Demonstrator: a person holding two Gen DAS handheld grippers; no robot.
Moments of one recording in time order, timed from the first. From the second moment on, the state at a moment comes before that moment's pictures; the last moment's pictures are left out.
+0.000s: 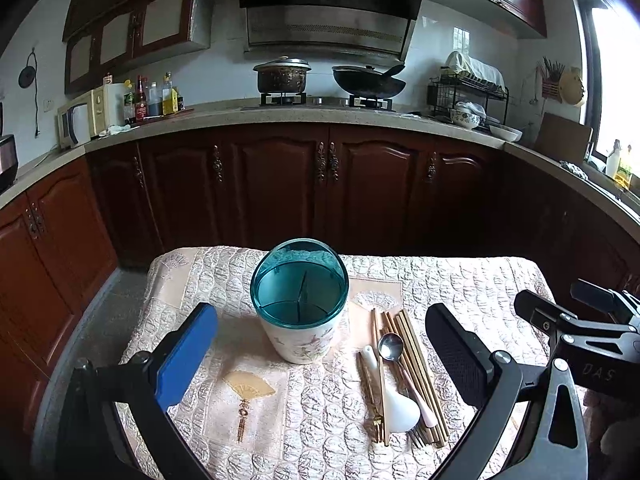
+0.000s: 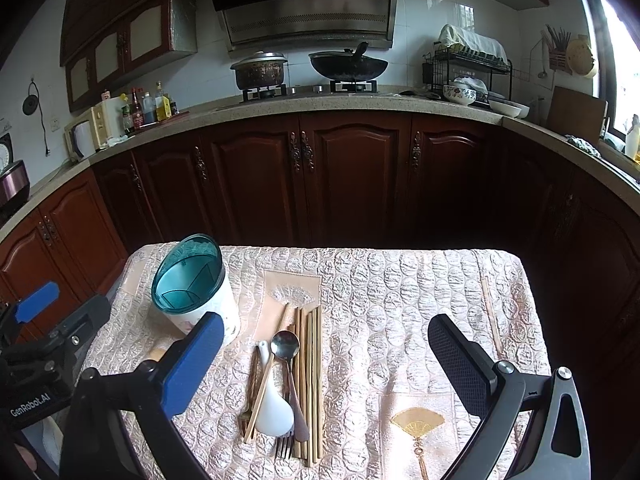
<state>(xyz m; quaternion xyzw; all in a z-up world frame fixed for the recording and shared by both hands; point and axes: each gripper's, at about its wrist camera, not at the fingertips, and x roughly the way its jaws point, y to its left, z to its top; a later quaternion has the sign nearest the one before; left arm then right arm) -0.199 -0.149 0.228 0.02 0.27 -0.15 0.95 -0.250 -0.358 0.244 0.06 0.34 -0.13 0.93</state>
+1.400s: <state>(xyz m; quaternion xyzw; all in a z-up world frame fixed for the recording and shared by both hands) -0.191 -0.157 0.204 0.01 0.32 -0.15 0.94 -0.252 -0.364 0.223 0.07 0.37 -0.12 0.92</state>
